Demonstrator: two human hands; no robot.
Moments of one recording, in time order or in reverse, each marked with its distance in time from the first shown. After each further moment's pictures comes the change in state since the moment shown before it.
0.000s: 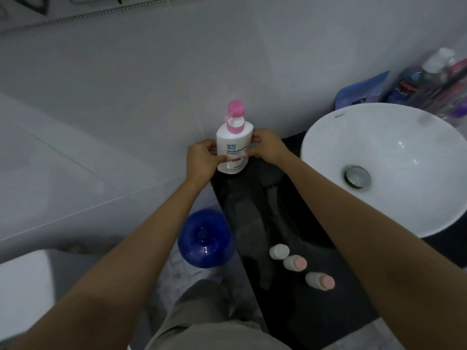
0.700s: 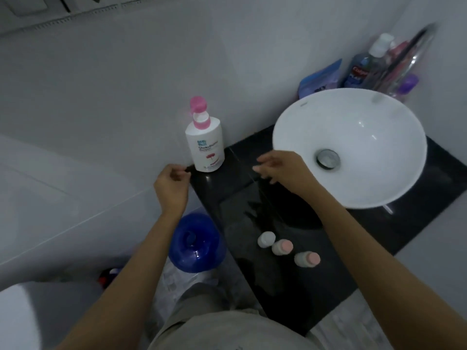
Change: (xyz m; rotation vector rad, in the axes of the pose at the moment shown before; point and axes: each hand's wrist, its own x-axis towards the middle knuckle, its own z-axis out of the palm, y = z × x) left_hand -0.050 -0.031 -0.005 -0.042 0.180 -0.047; right_hand -0.134 0.007 -0.025 -0.002 0.213 0.164
